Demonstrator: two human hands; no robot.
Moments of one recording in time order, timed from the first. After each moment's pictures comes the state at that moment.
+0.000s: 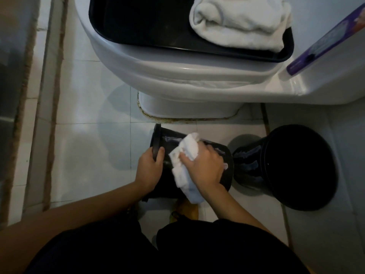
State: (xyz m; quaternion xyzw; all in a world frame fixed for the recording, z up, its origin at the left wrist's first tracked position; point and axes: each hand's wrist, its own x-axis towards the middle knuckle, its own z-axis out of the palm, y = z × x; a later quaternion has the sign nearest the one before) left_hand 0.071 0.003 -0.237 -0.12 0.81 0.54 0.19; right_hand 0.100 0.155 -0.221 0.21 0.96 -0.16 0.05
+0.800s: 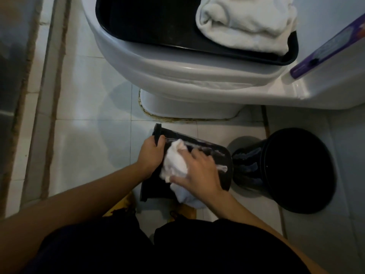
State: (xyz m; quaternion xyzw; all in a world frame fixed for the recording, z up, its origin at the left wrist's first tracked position) left_hand 0.034 0.011 -0.238 -0.15 0.80 0.53 0.24; right_hand 0.113 0.154 -0.202 -0.01 0.98 -0.13 0.13
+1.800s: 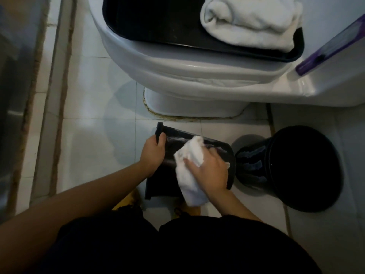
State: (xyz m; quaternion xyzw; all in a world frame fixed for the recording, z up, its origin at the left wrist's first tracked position) left_hand 0.035 0.008 -0.237 -0.18 0.79 0.52 0.26; right_hand 0.118 0.162 -0.220 0.16 0.97 -0.19 0.06
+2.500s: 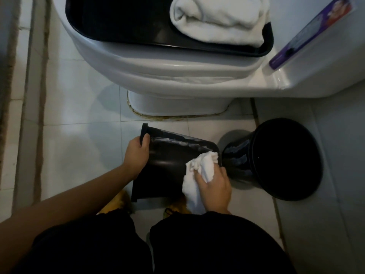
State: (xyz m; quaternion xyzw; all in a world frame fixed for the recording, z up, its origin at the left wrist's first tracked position) left_hand 0.036 0.007 -0.238 -0.15 0.79 0.53 0.26; right_hand 0.188 0.189 -0.237 0.31 0.92 -0.23 0.00
